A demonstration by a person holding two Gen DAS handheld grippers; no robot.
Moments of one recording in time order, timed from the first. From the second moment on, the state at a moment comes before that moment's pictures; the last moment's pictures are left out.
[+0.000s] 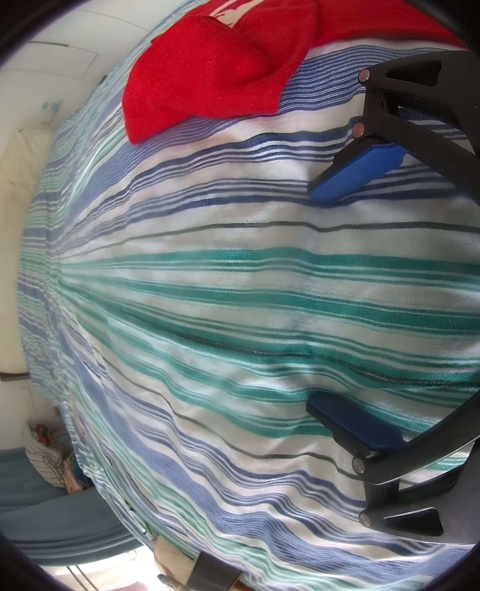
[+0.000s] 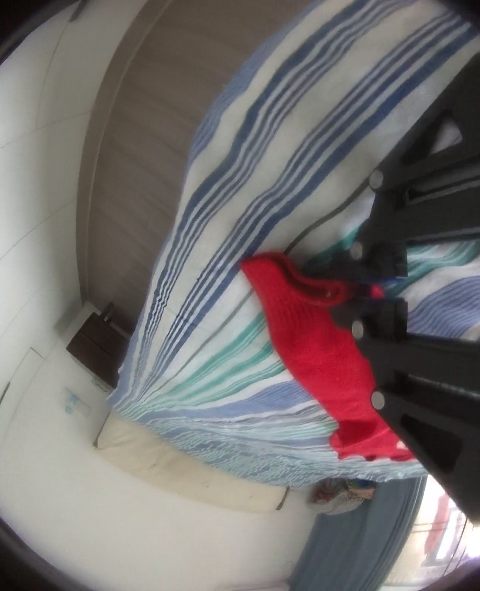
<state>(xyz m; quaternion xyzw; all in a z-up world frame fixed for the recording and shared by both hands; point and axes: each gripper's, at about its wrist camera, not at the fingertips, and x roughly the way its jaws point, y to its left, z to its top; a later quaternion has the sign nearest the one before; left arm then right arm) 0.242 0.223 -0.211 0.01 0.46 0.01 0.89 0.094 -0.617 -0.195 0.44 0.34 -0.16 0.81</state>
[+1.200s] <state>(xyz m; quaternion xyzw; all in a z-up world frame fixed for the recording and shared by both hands) 0.174 -0.062 -0.125 0.32 0.38 -0.24 0.84 0.002 -0.372 -0.150 0.16 0.35 -0.10 0.92</state>
